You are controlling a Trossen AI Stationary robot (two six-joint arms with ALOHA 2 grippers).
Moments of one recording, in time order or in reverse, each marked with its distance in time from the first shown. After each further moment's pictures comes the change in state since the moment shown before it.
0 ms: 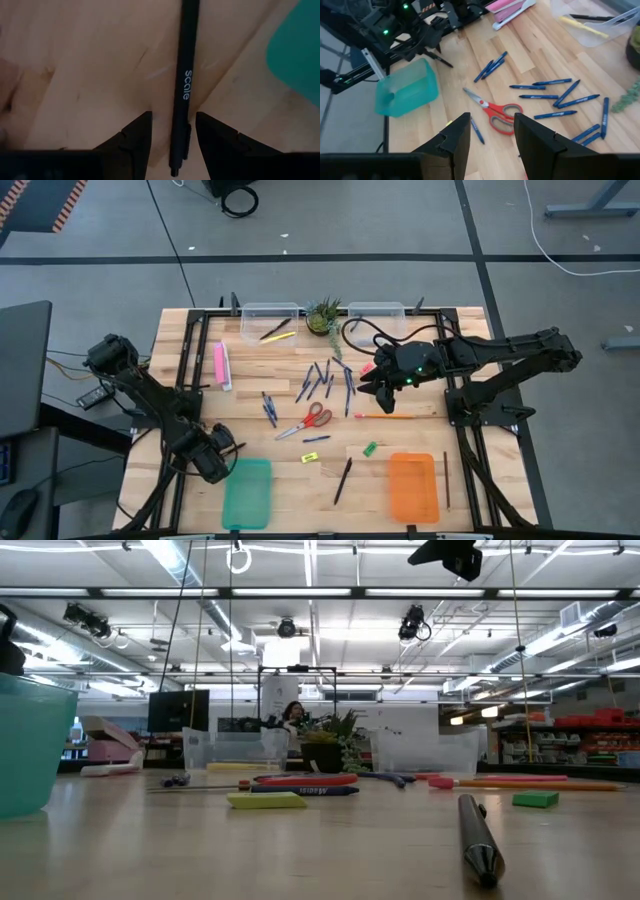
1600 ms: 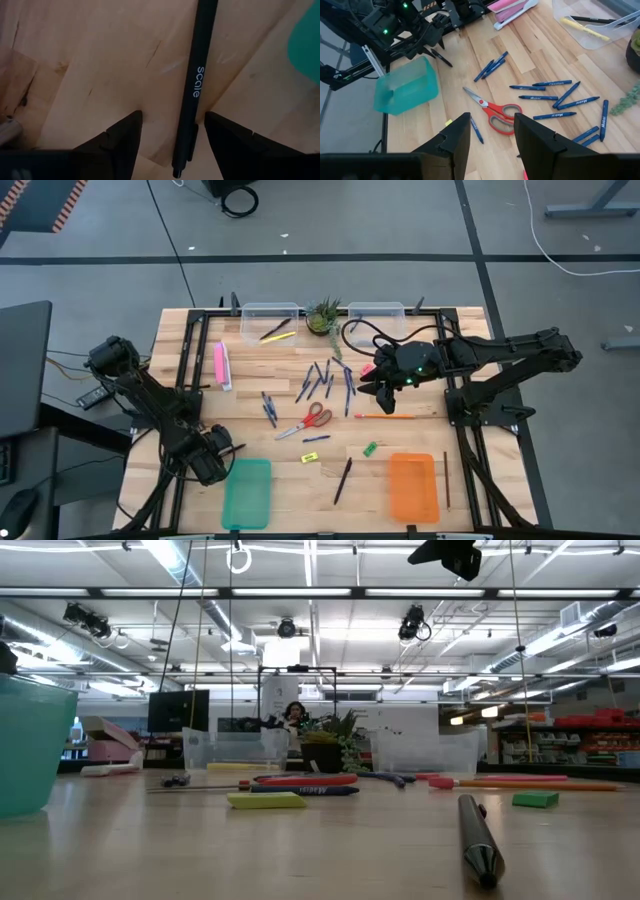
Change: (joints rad) left arm -0.051 0.053 -0.011 -0.024 0.005 -0.053; right arm 0.000 0.000 0.000 0.000 -0.010 -0.024
